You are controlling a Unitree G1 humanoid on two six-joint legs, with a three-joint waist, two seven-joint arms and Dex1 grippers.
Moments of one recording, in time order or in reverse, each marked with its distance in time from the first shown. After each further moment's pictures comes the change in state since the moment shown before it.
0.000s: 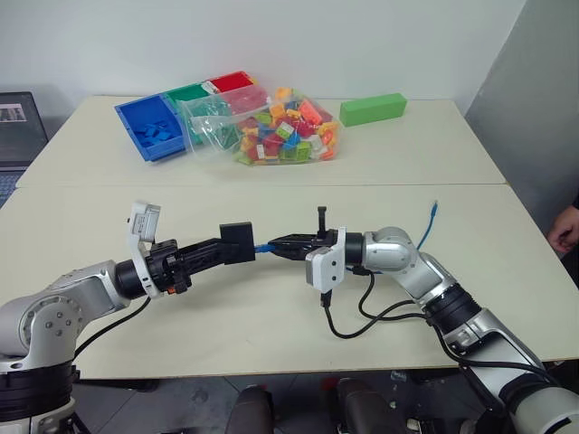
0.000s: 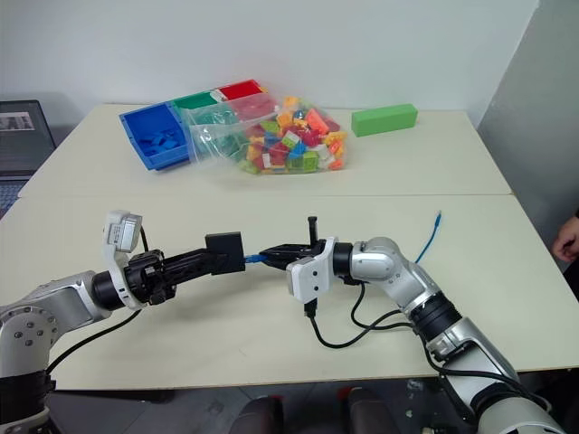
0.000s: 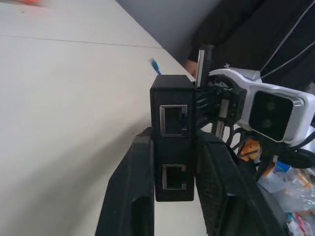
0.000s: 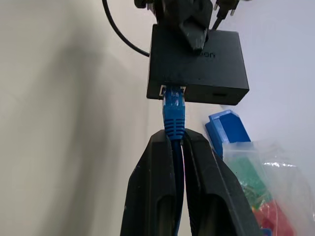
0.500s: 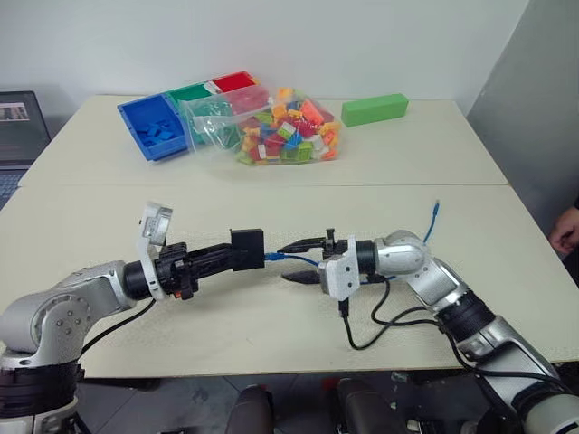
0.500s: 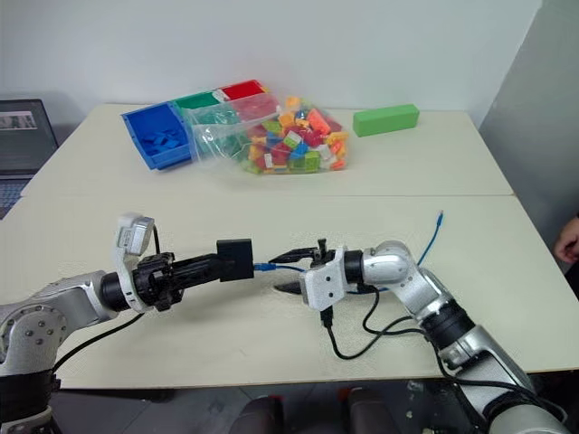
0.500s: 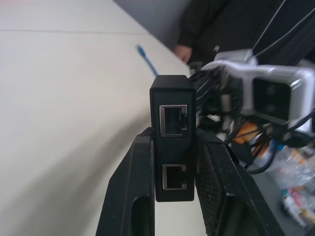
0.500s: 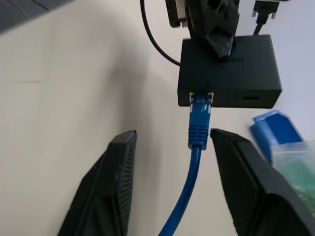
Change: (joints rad) left arm -0.003 0.037 -0.083 -0.009 0.087 -0.082 -0.094; right arm 0.124 -0.114 -0.019 -0.266 0.344 0.367 0.284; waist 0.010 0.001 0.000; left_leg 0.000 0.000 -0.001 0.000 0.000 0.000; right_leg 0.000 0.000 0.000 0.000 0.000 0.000
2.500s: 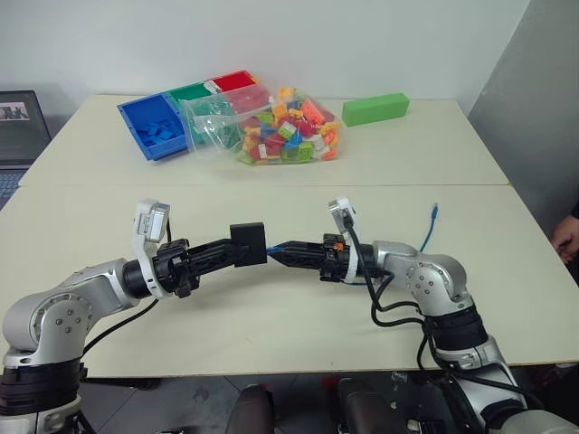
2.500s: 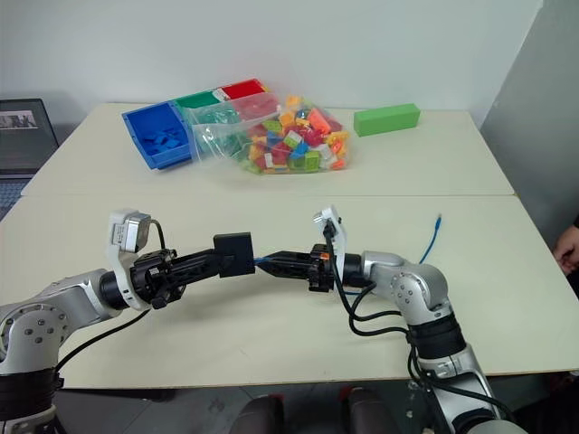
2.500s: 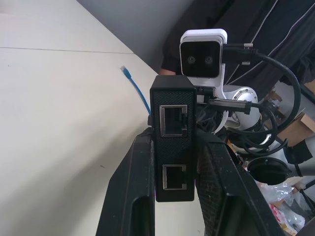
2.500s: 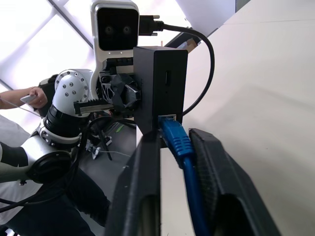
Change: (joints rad) left arm -0.014 -0.041 0.037 0.024 -0.132 0.036 0.012; right arm 0.013 0.265 -0.331 -0.088 0.658 1.189 -0.172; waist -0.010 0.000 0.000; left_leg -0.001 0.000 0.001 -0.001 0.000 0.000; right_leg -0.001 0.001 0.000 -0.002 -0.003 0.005
